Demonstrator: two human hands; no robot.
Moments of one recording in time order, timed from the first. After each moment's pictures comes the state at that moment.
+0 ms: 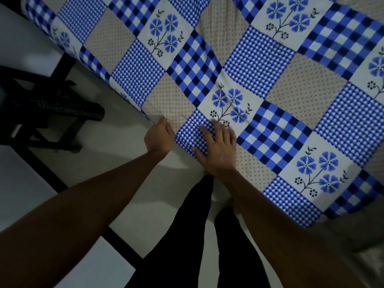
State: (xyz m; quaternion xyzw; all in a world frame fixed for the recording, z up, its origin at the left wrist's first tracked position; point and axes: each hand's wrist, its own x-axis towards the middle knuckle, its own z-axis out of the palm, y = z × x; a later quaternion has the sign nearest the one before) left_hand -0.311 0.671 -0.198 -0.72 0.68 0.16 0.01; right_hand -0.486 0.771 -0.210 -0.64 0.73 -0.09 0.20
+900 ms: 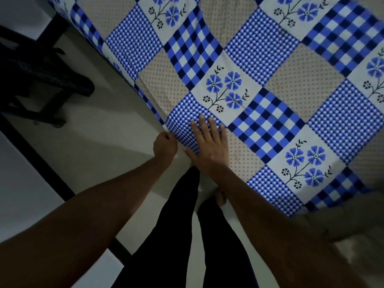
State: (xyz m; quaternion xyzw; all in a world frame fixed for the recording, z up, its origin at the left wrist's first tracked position) left_hand -0.335 0.760 -0.248 -0.83 0.43 0.36 -0.05; right_hand -0.486 0.815 -0.223 -0.72 0.67 -0.02 0.19
